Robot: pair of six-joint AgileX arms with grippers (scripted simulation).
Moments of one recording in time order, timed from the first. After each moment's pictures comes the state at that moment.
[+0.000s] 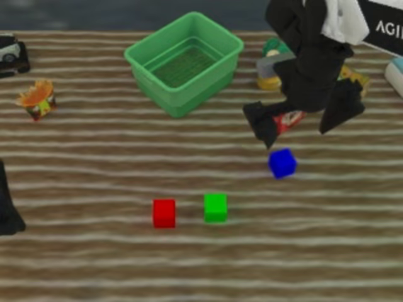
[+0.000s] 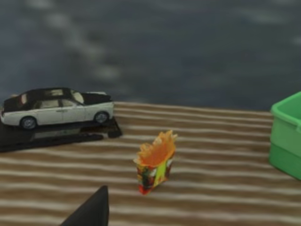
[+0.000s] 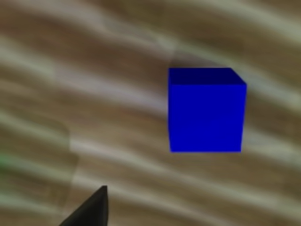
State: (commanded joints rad) left arm 0.00 0.09 0.06 -0.06 -0.01 -0.06; right arm 0.44 2.21 1.84 -1.16 0.00 0.12
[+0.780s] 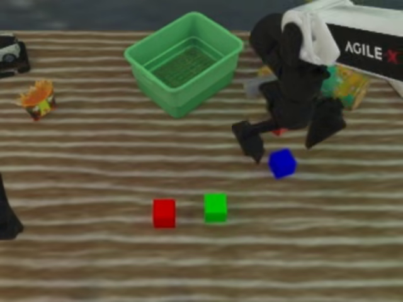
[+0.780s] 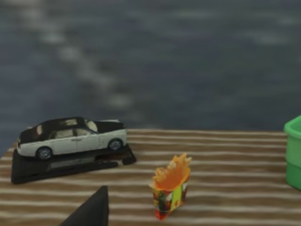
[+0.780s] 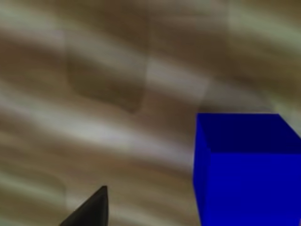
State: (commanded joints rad) left arm 0.02 0.00 0.00 0.00 0.00 0.00; right arm 0.46 2.33 1.84 -1.08 0.00 0.13
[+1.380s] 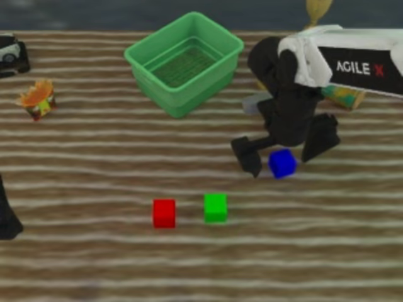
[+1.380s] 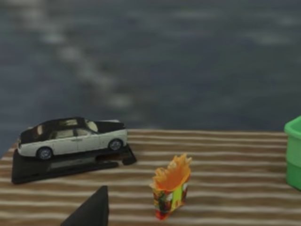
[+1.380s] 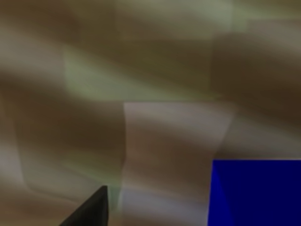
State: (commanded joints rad) left arm 0.02 0.00 0.00 0.00 0.00 0.00; right arm 0.46 2.39 1.75 -0.94 0.01 0.13
